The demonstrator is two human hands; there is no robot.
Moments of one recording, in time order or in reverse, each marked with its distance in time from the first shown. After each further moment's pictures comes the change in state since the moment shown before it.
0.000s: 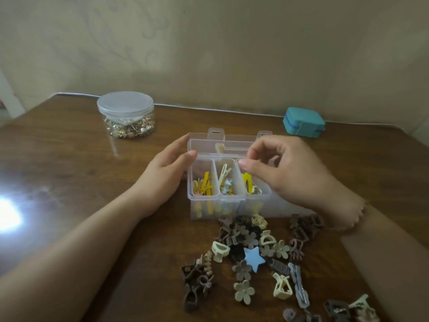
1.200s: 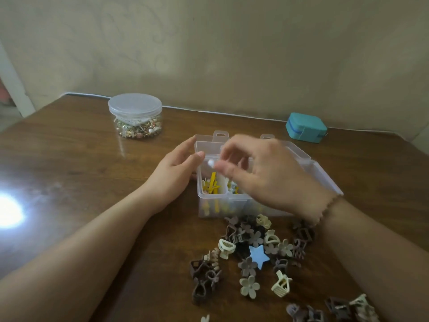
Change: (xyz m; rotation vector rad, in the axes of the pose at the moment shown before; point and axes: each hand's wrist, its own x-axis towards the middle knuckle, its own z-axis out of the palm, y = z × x) left_hand 0.001 -0.002 -0.001 -0.044 -0.011 -0.012; right_hand 0.011 -0.024 0.022 -0.229 -0.054 -0.286
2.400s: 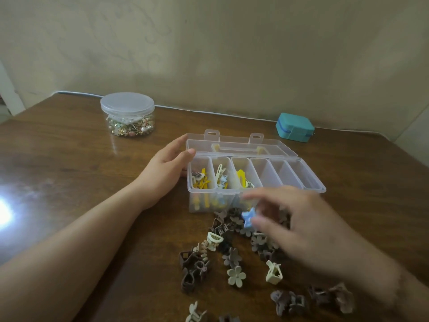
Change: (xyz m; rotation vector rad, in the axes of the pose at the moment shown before) left_hand -0.001 0.002 0.000 0.032 -0.005 0.000; right_hand -0.088 -0.013 -0.026 -0.026 -0.176 0.213
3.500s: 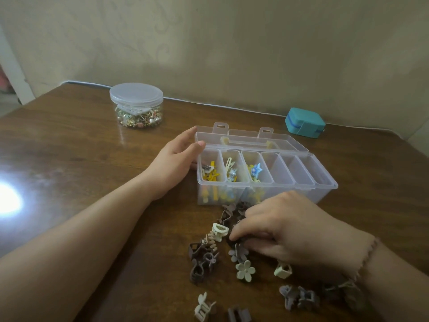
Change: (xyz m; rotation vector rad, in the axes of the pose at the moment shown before) left_hand 0.000 0.000 -0.002 0.028 -0.004 -0.016; right_hand 0.022 0.008 0.017 -0.259 -0.297 -0.472
